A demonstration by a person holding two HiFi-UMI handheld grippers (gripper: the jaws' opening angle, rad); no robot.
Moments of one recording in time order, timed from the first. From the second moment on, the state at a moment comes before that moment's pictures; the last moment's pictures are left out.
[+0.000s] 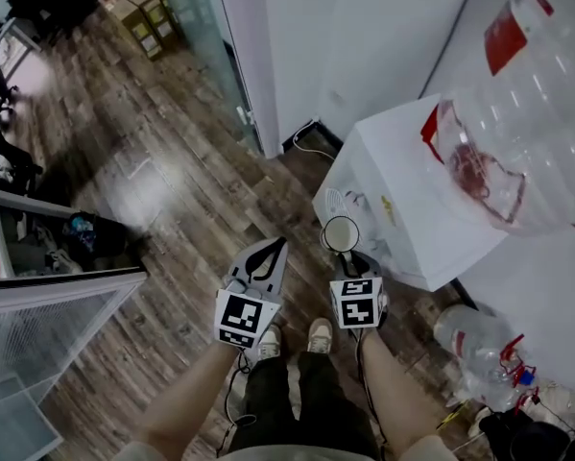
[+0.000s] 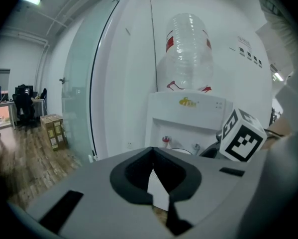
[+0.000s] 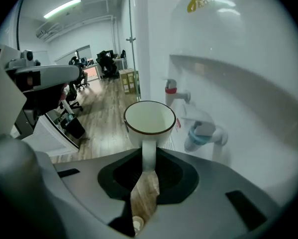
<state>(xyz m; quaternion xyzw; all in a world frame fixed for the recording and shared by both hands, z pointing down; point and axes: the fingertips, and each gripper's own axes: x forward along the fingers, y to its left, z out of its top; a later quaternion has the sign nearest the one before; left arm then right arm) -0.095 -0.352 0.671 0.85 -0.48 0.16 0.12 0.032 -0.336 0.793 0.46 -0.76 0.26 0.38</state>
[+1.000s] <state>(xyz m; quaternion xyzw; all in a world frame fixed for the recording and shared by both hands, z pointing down) -0.089 -0.374 0.780 0.85 -0.47 0.18 0.16 0.064 -0.380 0.911 0.57 -0.68 0.27 0.38</state>
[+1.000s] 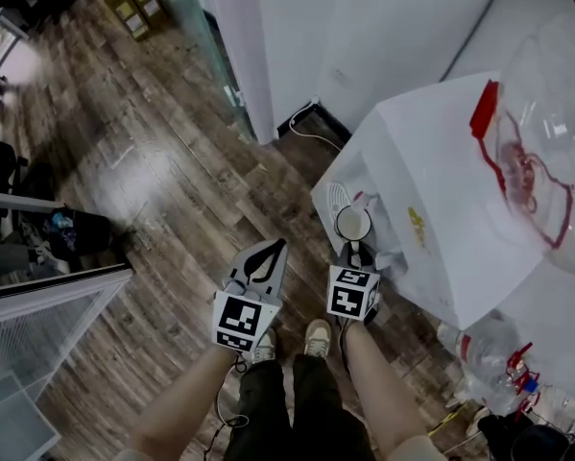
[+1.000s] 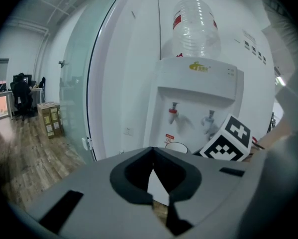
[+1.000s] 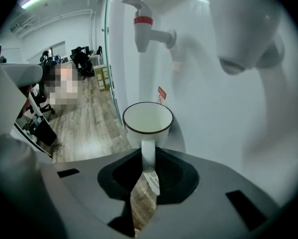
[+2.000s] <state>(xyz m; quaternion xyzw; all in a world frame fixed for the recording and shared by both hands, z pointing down) -0.085 -0.361 0.779 0.85 -0.45 0.19 0.19 0.059 -0.359 0.894 0.58 -0.67 0.31 0.35</state>
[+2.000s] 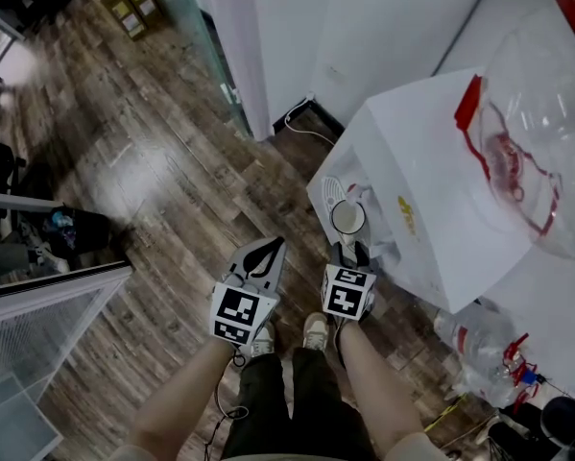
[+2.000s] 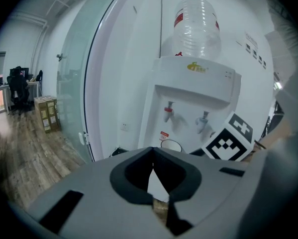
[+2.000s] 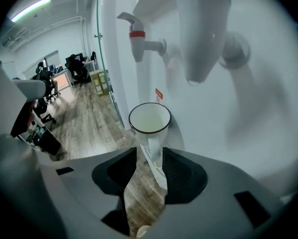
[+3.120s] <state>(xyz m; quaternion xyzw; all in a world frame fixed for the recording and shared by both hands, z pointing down) -0.100 -0.281 0.540 0.85 -0.47 0.16 0.15 0.044 -0.267 0.583 0.54 -0.77 0.23 0.26</state>
